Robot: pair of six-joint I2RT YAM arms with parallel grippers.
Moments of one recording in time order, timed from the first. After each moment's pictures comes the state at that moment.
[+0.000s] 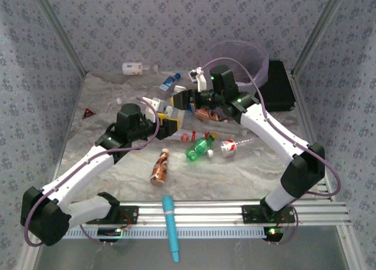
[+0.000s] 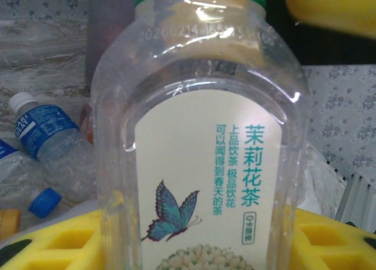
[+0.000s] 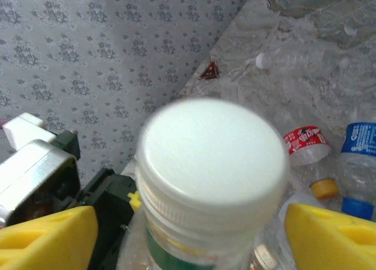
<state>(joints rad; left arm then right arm) -0.58 1.10 0.84 -0.10 0.39 -0.35 0.59 1.57 1.49 -0.35 -0.59 0.46</state>
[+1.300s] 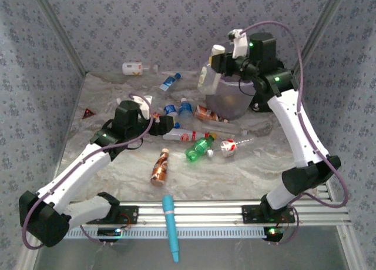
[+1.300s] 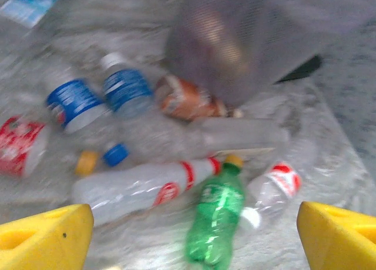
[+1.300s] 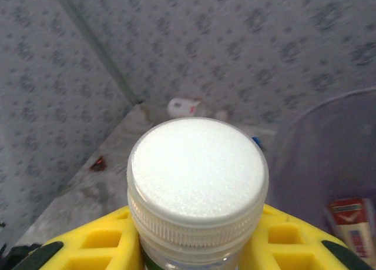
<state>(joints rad) -0.55 1.09 0.93 -0.39 0.15 -0.47 0.34 1.57 1.91 -0.68 -0.31 0.21</state>
